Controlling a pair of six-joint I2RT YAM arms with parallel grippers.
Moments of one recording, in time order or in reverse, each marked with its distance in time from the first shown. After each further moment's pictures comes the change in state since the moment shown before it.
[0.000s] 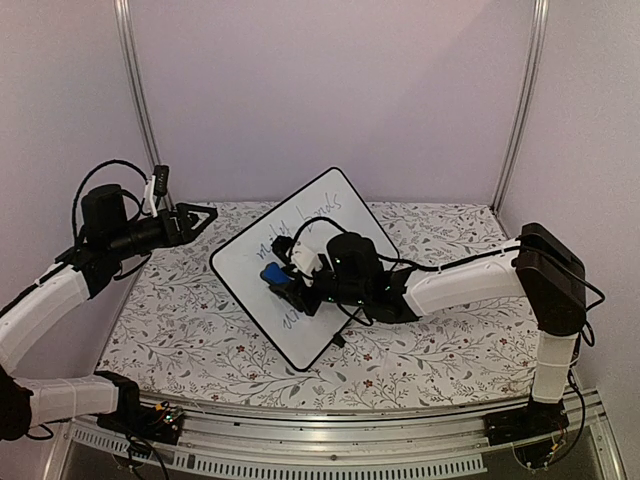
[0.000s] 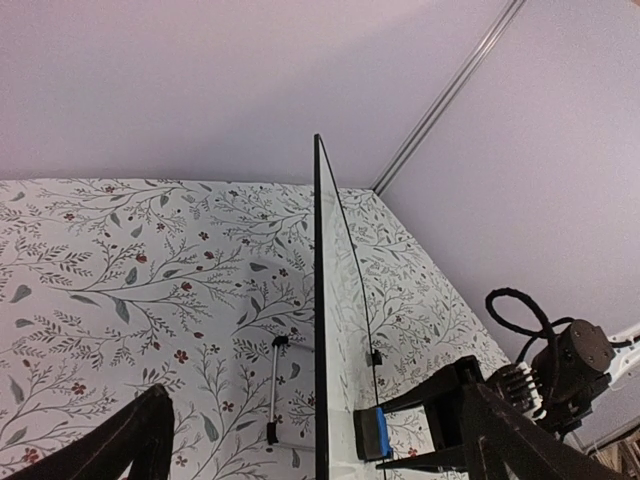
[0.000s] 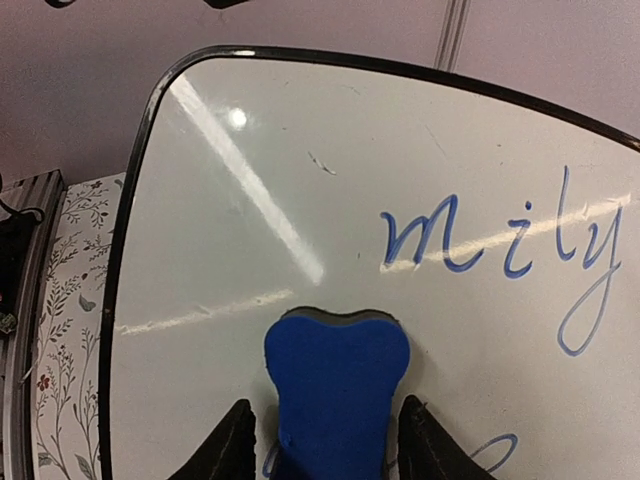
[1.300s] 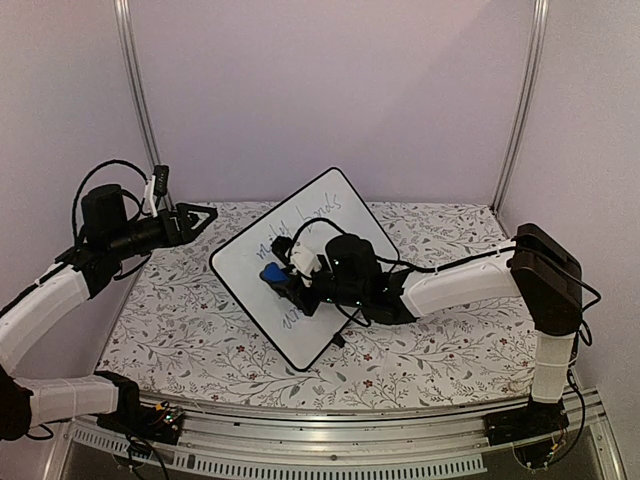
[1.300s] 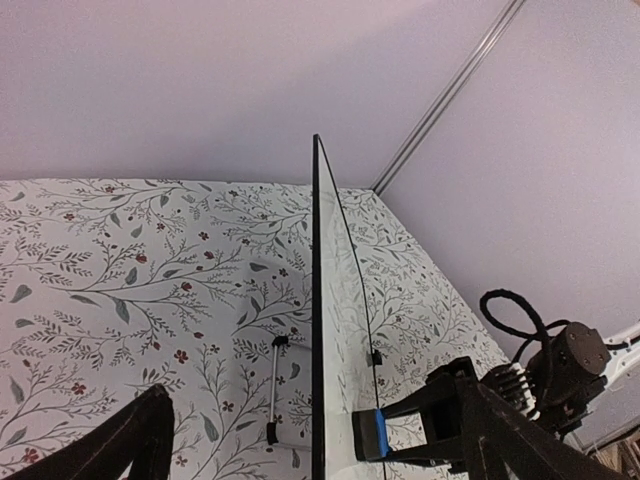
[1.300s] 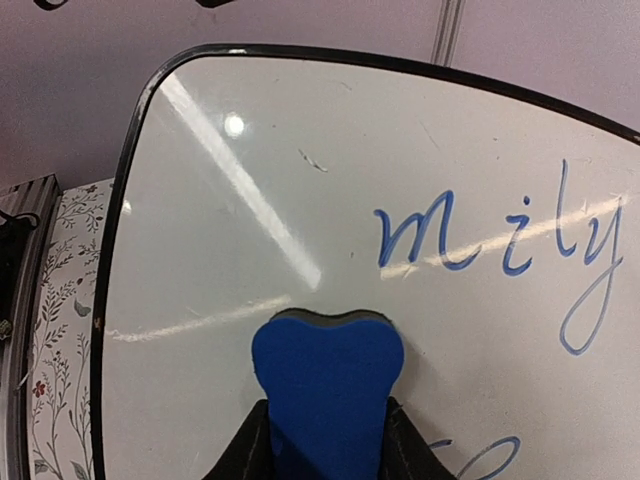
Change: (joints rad) left arm 0.000 0.000 0.000 0.000 0.000 0.000; right arm 0.000 0.019 0.005 0.022 0.012 0.010
